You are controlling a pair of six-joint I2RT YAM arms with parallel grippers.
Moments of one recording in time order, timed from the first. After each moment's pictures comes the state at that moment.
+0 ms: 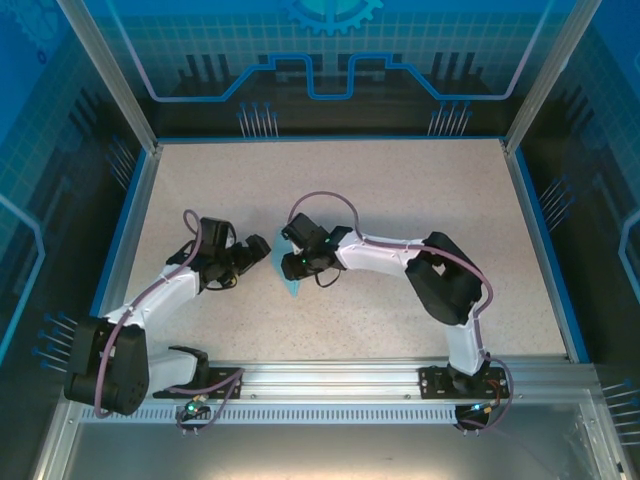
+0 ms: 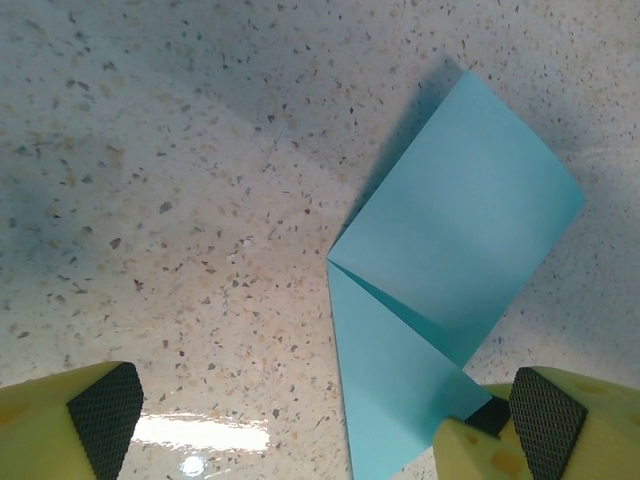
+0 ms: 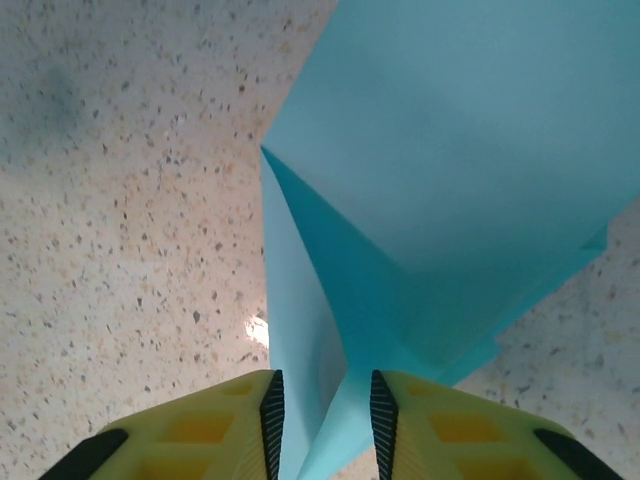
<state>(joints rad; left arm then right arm) -0.16 1.22 0.62 -0.36 0.24 -0.85 0.89 1.99 1.38 -0.43 -0.10 0.51</state>
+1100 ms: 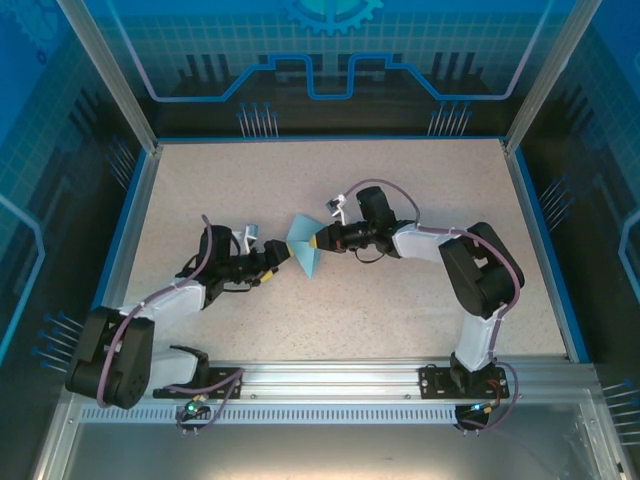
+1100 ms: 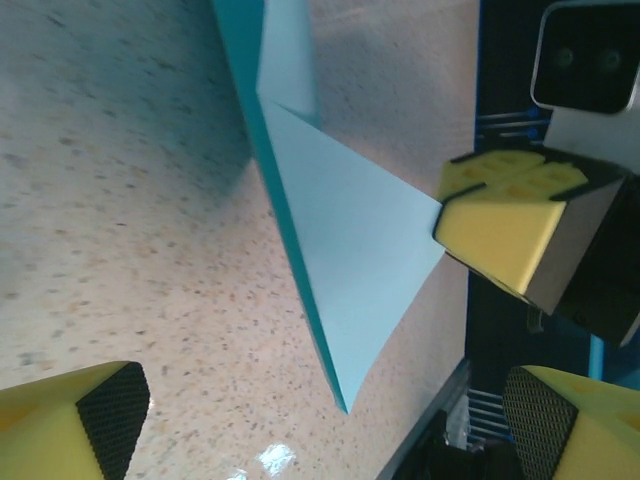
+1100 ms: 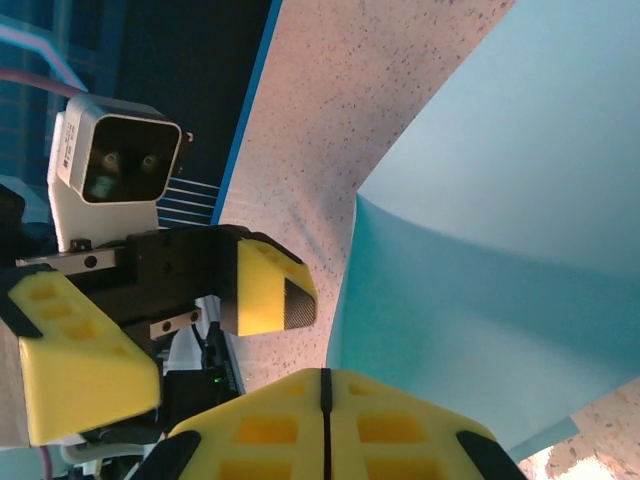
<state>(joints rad) -0.21 1.27 0.44 0.18 0.72 -0.89 0.52 1.86 1.02 0.19 -0.89 0.65</state>
